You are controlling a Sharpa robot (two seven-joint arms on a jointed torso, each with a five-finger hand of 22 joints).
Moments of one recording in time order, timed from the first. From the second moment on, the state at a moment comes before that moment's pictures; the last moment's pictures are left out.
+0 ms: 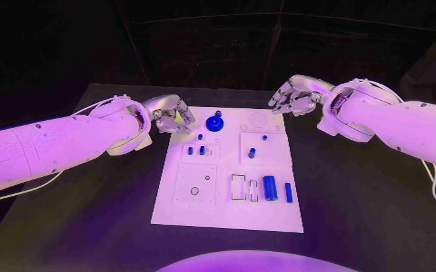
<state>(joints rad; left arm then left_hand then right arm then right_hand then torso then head) 1.30 -0.87 -0.19 1.42 -1.11 -0.23 0.05 1.29 -0.15 0.49 -0.09 0.05 0.95 0.18 0.12 0.07 1.01 0.11 0.23 0.09 1.46 0.02 1.32 1.17 0.14 1.34 0.11 0.97 0.90 1.32 -0.81 -0.09 1.39 -1.21 -0.18 0.04 1.43 0.03 0.08 -0.05 0.13 1.02 0.14 0.14 0.07 1.09 0.06 0.31 0.37 1.44 -0.02 0.92 0.85 0.16 1.04 0.09 1.06 0.56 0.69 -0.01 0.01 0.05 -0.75</state>
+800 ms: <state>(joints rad) 1.30 -0.92 -0.19 1.50 -0.13 -0.22 0.43 1.29 -0.12 0.46 -0.08 0.05 0.98 0.17 0.13 0.07 1.05 0.11 0.29 0.09 1.24 0.02 0.99 0.74 0.17 1.18 0.12 0.66 0.64 1.20 -0.84 -0.09 1.53 -1.70 -0.21 -0.04 1.40 -0.02 0.22 -0.11 0.08 1.02 0.15 0.07 0.07 1.04 0.10 0.16 0.15 1.46 0.00 0.93 0.86 0.16 1.07 0.11 1.09 0.62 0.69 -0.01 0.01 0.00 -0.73</state>
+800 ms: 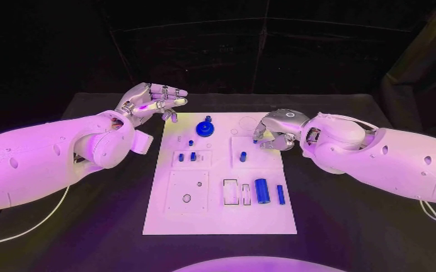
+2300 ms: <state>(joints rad) 1.30 -0.94 -0.19 1.50 -0.06 -0.20 0.44 1.29 -0.12 0.45 -0.09 0.05 0.98 0.18 0.13 0.07 1.04 0.11 0.29 0.09 1.21 0.03 0.95 0.69 0.17 1.18 0.12 0.64 0.62 1.19 -0.77 -0.09 1.47 -1.73 -0.17 -0.06 1.34 -0.01 0.47 -0.14 0.05 1.06 0.16 0.07 0.07 1.10 0.10 0.15 0.06 1.46 0.01 0.98 0.89 0.16 1.11 0.11 1.18 0.73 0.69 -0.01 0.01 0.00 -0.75</state>
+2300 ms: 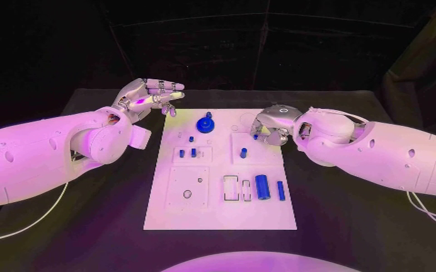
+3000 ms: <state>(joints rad) 1.30 -0.94 -0.19 1.50 -0.06 -0.20 0.44 1.30 -0.11 0.45 -0.09 0.05 0.98 0.18 0.13 0.07 1.03 0.11 0.30 0.09 1.20 0.03 0.94 0.67 0.17 1.18 0.12 0.63 0.61 1.19 -0.77 -0.09 1.48 -1.74 -0.16 -0.07 1.31 -0.06 0.50 -0.16 0.05 1.07 0.16 0.07 0.07 1.12 0.09 0.13 0.07 1.46 0.01 1.02 0.92 0.16 1.13 0.11 1.20 0.78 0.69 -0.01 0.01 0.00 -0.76</state>
